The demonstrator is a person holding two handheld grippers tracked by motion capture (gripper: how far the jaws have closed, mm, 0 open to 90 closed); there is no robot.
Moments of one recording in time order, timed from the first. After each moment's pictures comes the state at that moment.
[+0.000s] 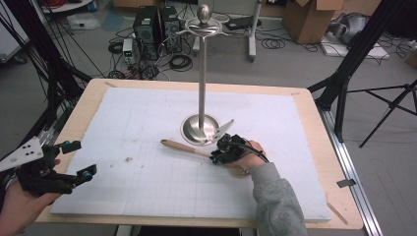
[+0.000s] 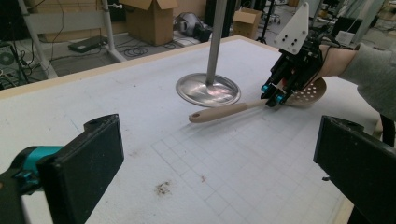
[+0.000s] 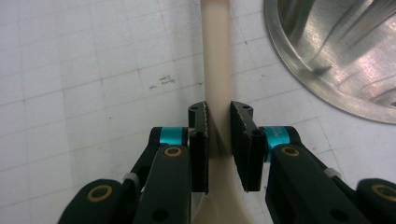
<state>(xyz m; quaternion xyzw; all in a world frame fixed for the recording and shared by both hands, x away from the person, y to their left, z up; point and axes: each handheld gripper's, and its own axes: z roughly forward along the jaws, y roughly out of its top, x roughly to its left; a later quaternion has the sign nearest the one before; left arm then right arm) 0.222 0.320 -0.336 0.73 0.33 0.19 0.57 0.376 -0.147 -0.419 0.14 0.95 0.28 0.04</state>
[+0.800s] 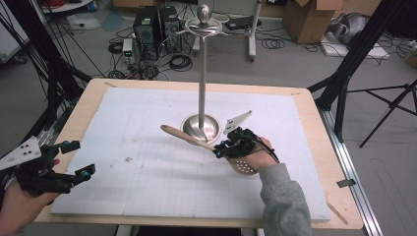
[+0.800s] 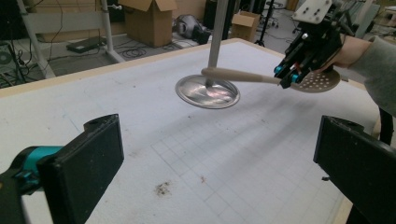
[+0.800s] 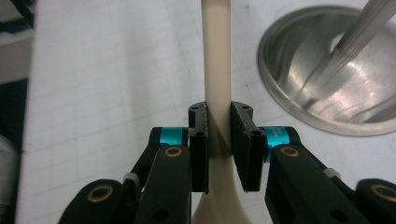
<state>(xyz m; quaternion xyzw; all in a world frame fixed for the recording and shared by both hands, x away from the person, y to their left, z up) 0.223 0.324 -0.337 0.72 0.33 0.18 0.58 0.366 -0.171 -0.377 0.17 0.91 0.37 0.01</state>
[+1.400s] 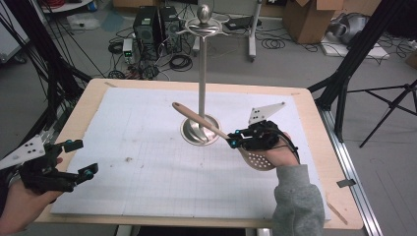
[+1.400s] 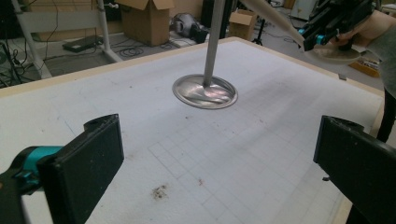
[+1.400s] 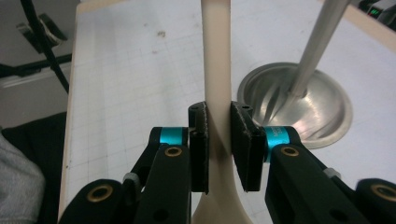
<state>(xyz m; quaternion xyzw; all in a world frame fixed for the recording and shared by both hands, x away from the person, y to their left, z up) 0.227 0.318 -0.337 0.73 0.33 0.18 0.58 0.350 -0.217 -0.326 0.17 0.87 0.45 0.04</state>
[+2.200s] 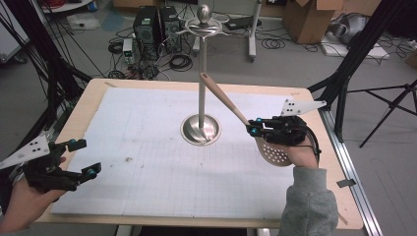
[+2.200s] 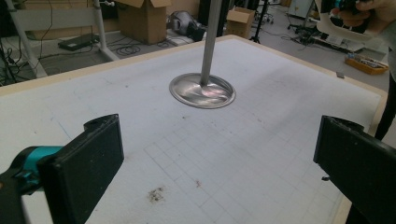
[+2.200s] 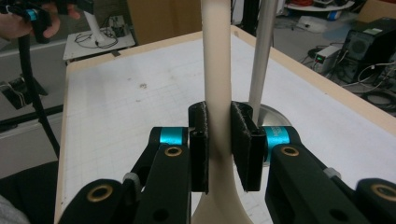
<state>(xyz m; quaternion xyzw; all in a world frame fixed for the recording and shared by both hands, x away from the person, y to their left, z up) 0.231 0.313 -0.338 0.73 0.32 0.17 0.58 0.334 -0.267 -0.297 0.21 0.81 0.54 0.10</state>
